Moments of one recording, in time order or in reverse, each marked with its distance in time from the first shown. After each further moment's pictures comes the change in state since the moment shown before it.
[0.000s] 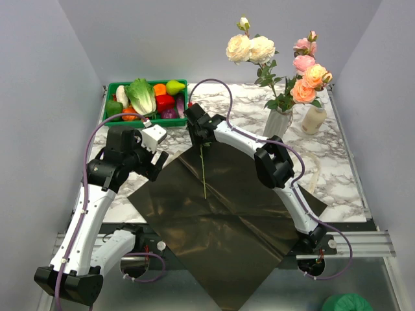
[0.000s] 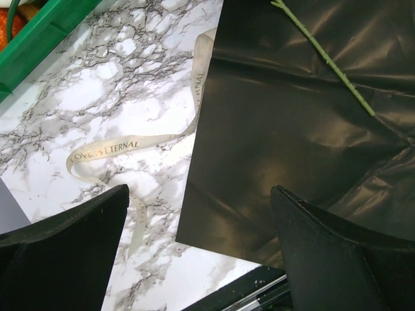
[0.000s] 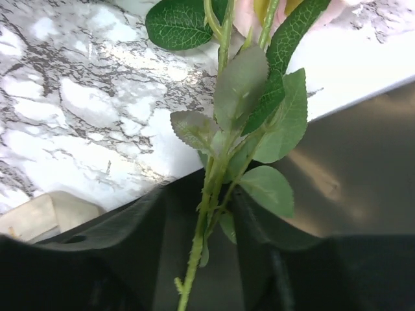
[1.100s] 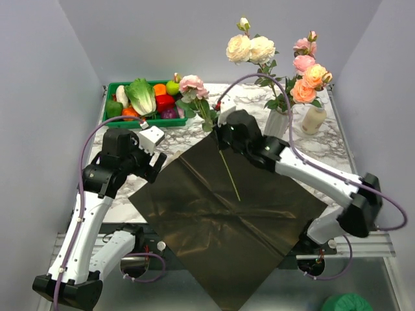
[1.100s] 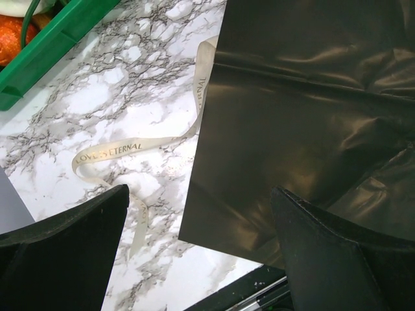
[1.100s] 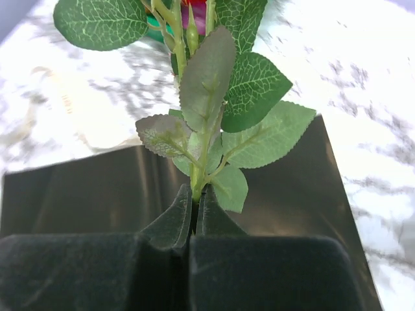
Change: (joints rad) left arm 0.001 -0.051 0.000 -0.007 0.004 -0.002; right arm 0.079 -0.857 -0.720 0.367 0.016 -0.185
